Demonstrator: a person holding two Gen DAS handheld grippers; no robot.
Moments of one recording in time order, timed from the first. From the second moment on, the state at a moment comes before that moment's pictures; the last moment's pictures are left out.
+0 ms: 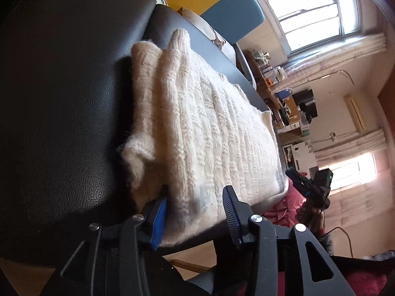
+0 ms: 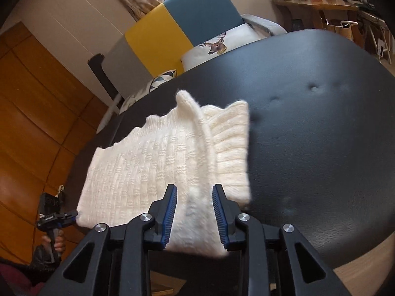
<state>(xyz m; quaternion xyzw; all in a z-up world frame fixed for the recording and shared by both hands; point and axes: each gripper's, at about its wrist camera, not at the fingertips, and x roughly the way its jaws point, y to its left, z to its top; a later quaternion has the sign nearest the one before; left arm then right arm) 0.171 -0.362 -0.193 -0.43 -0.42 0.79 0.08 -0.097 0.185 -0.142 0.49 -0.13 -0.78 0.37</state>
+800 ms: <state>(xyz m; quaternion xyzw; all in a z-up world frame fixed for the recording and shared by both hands) 0.173 -0.376 -0.142 -0.44 -0.32 0.84 -0.04 -0.067 0.150 -0.173 0.56 0.06 -0.74 0.38</state>
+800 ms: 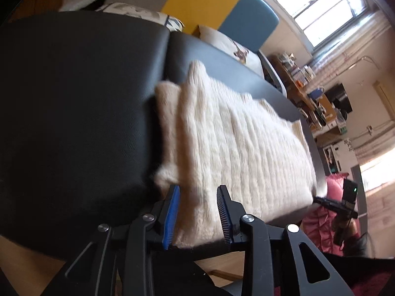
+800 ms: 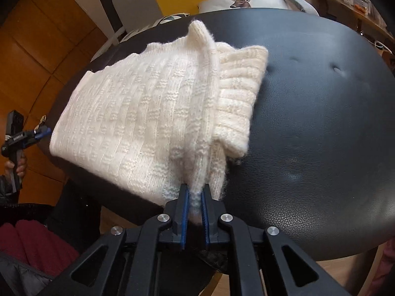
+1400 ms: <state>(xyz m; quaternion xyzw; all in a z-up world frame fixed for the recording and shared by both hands) -0.089 -0.208 -0.127 -0.50 0.04 0.83 0.22 -0.082 0.126 -0.146 0.51 -0.02 -0.76 0.40</state>
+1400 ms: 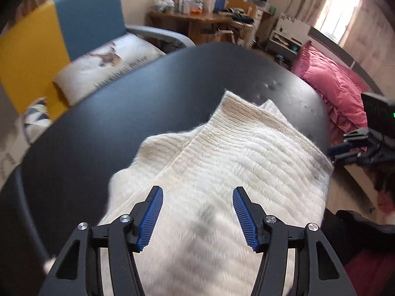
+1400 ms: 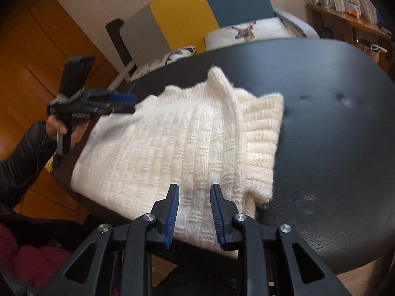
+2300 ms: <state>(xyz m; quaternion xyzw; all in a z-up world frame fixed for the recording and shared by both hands) -0.145 -0.193 -0.154 -0.50 -0.03 0.85 0.14 -0.066 0.122 -0.169 0.53 -0.02 -0.75 0.39</state>
